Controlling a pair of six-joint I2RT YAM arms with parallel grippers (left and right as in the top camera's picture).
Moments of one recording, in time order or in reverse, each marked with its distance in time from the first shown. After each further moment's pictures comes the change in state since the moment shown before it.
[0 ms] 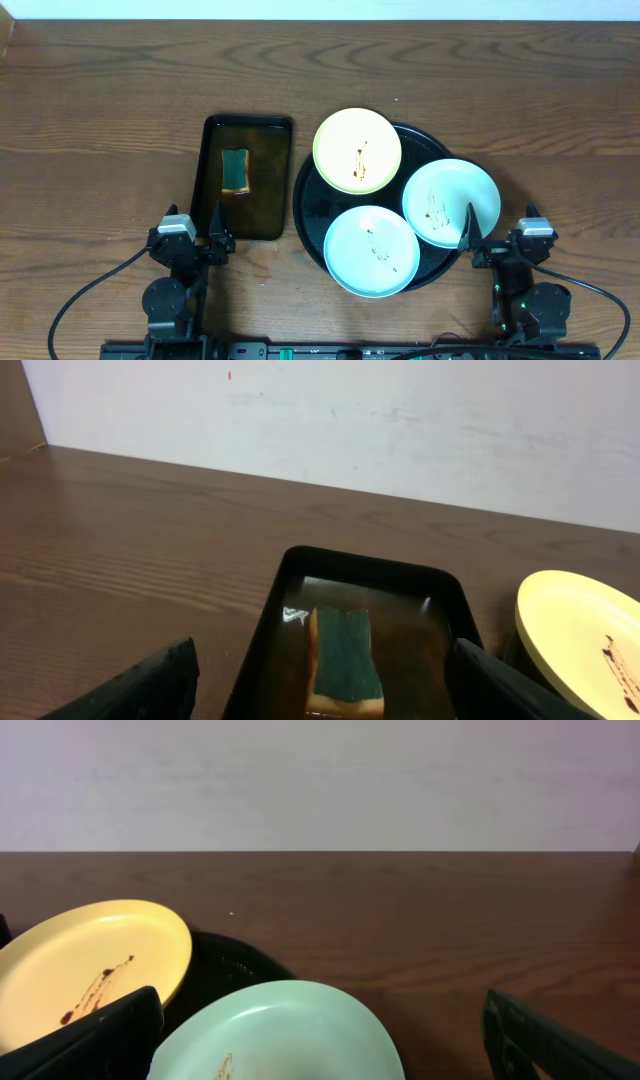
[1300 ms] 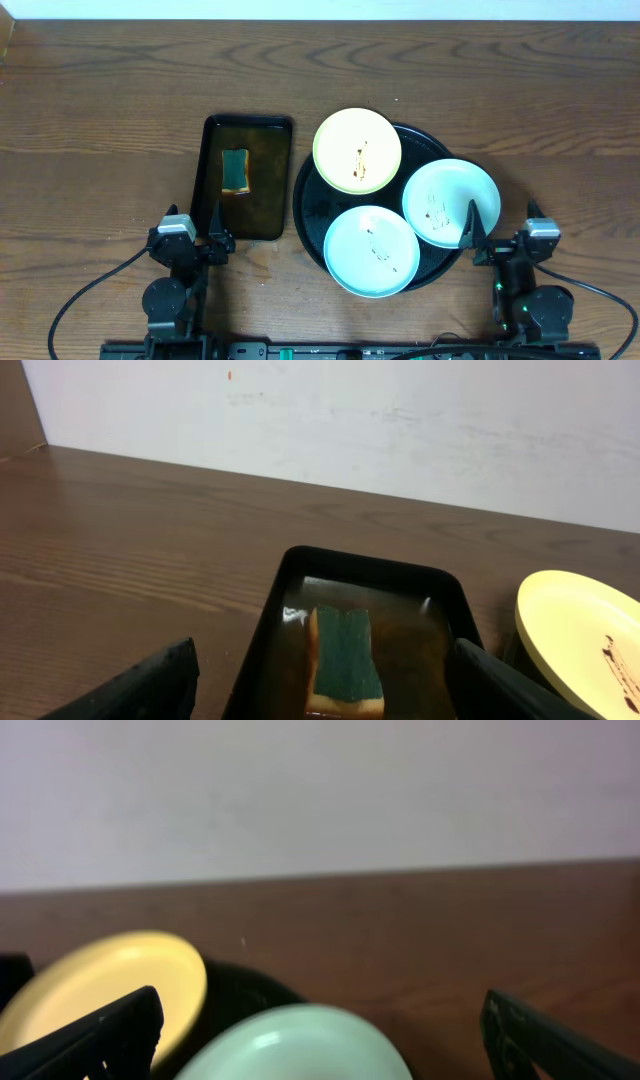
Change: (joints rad) left arm 0.000 0.000 0.000 0.000 0.000 0.000; right arm 0.000 0.000 0.000 0.074 -0.006 0.074
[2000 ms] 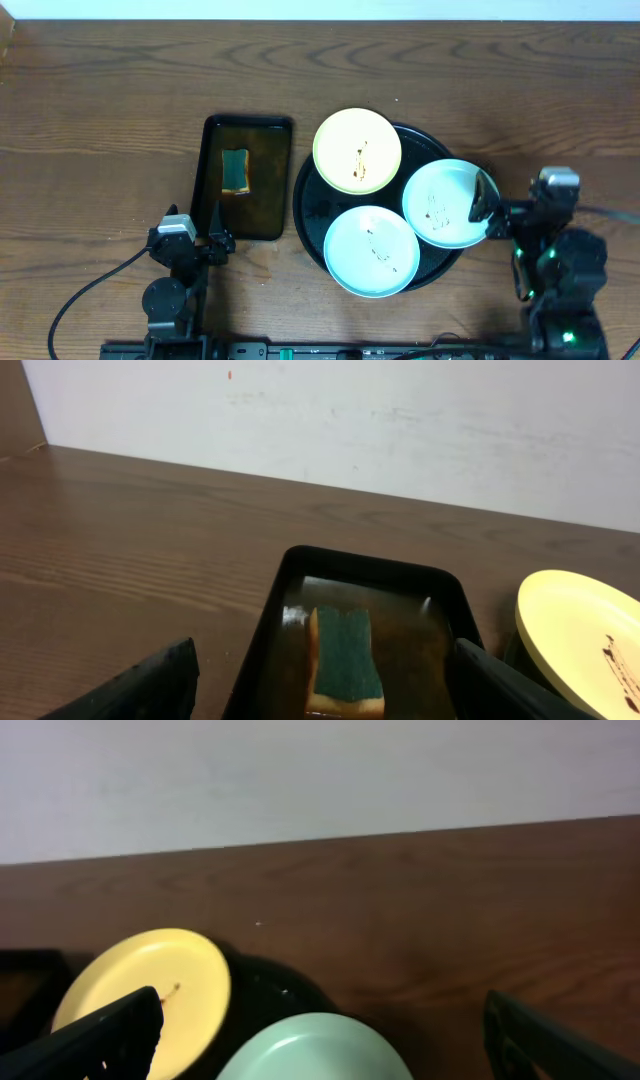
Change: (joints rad) left arm 0.000 0.001 0.000 0.000 0.000 0.000; right arm 0.000 0.542 0.518 -0.238 -0.036 0.023
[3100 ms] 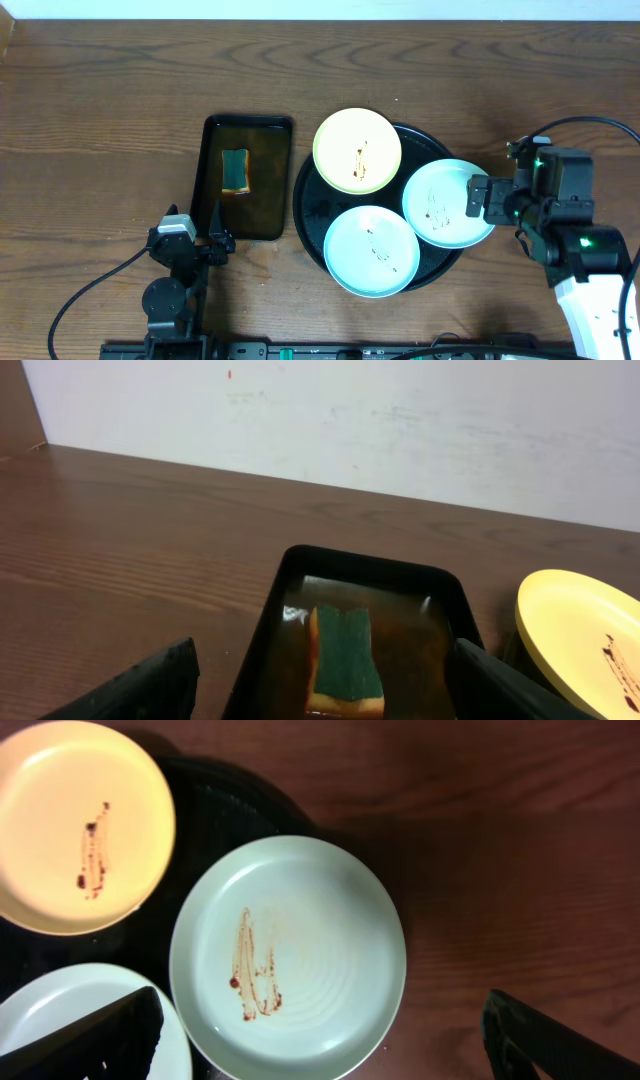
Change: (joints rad) left arm 0.000 0.000 0.002 -0.003 0.000 0.000; right arm 0.000 0.465 0.378 -0.570 0.033 -0.029
